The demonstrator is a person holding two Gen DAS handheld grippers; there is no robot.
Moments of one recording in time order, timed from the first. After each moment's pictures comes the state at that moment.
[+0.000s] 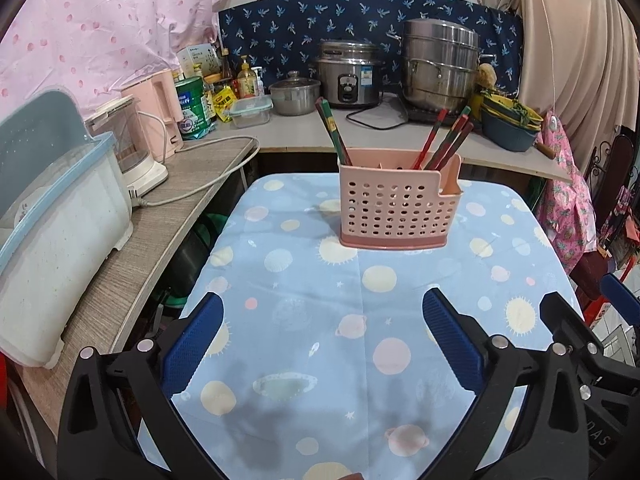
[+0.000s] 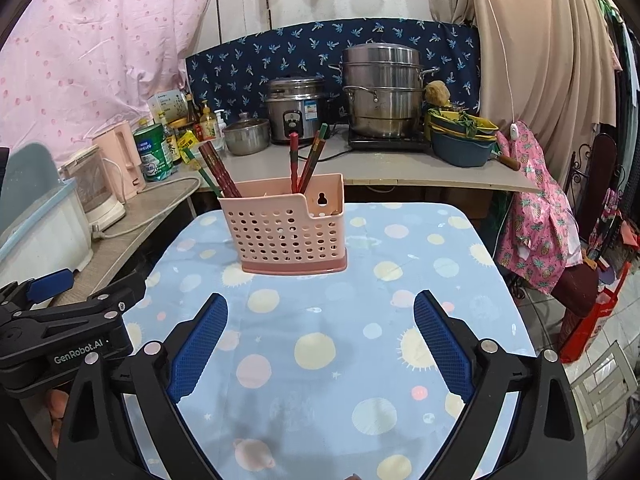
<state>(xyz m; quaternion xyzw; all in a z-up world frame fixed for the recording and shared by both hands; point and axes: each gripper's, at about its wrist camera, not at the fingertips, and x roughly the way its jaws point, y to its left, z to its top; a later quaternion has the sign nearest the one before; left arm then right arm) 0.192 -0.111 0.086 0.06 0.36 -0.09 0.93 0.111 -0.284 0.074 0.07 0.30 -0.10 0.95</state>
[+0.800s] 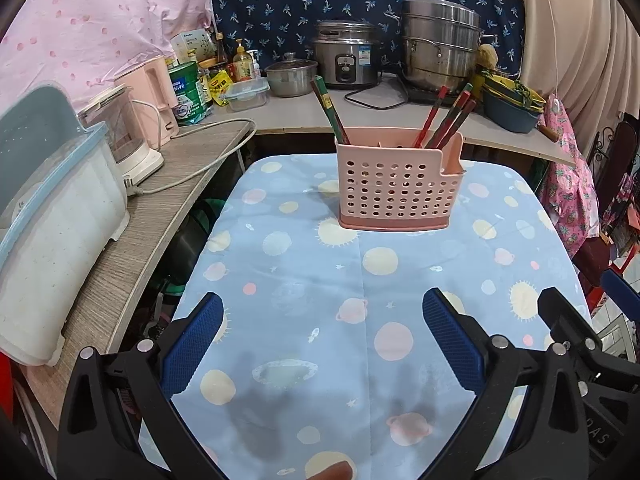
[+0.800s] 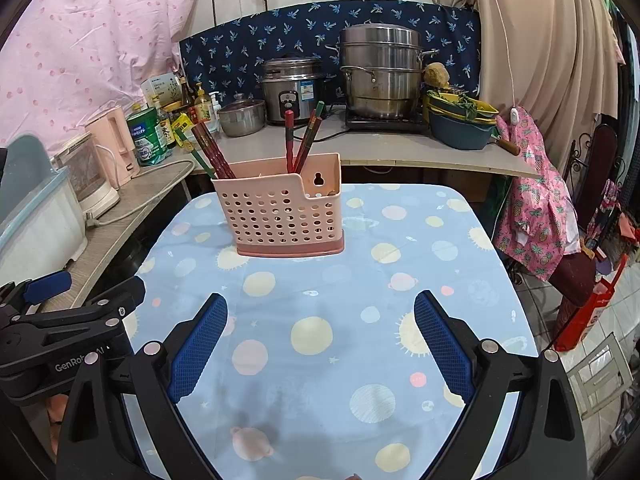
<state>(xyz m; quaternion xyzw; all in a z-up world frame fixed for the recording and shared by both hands) 0.199 -0.117 0.078 0.07 0.39 -0.08 0.92 0.118 -0.285 0.068 0.08 0.33 -0.11 0.93</state>
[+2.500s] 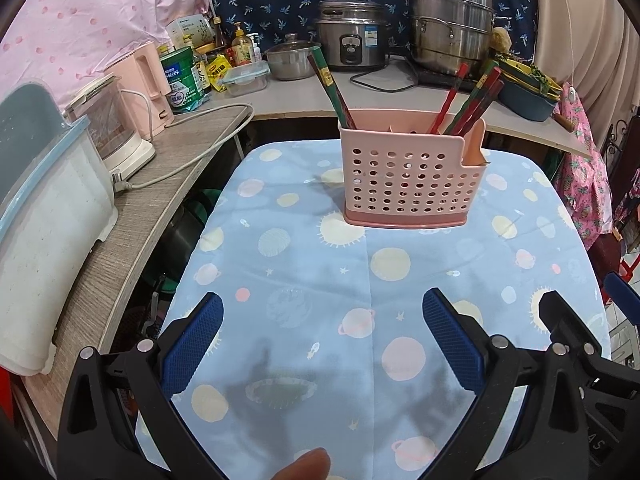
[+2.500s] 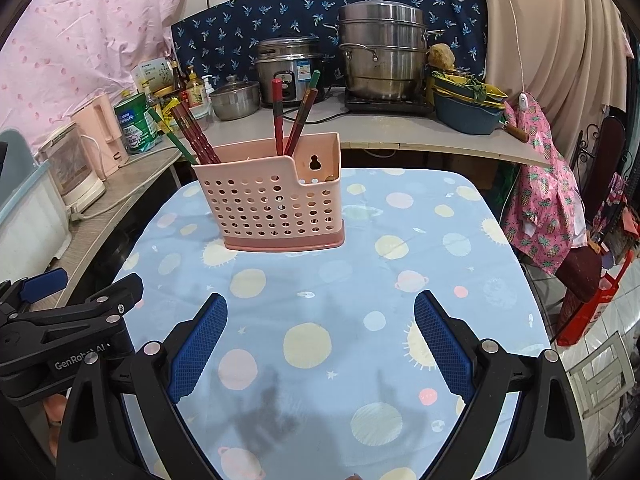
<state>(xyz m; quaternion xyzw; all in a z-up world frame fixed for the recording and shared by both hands) 0.235 -0.128 0.054 0.08 0.41 -0.07 0.91 0.160 -0.294 0.041 0.08 0.36 -0.11 0.92</state>
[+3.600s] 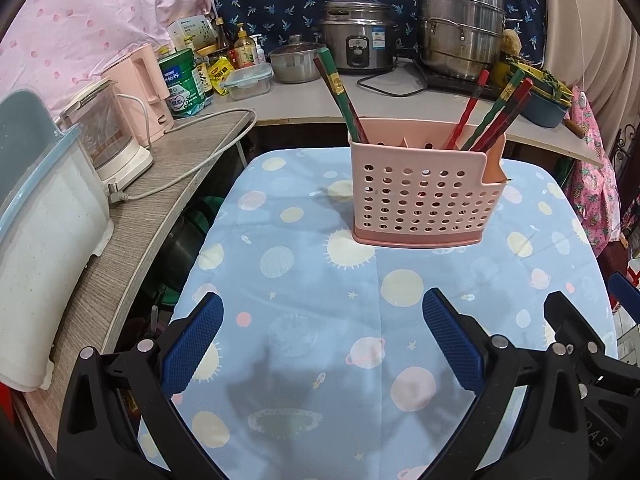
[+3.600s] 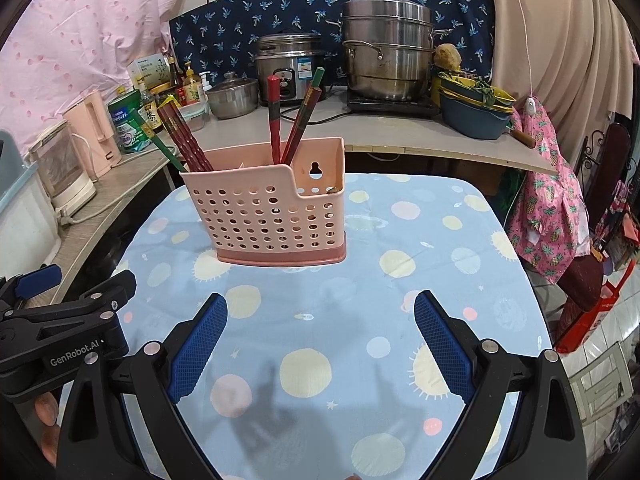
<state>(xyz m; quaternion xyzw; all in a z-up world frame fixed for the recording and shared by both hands) 0.269 -0.130 0.049 0.08 0.41 -0.06 0.91 0.192 -0.299 0.036 0.07 0.36 -0.11 0.92</state>
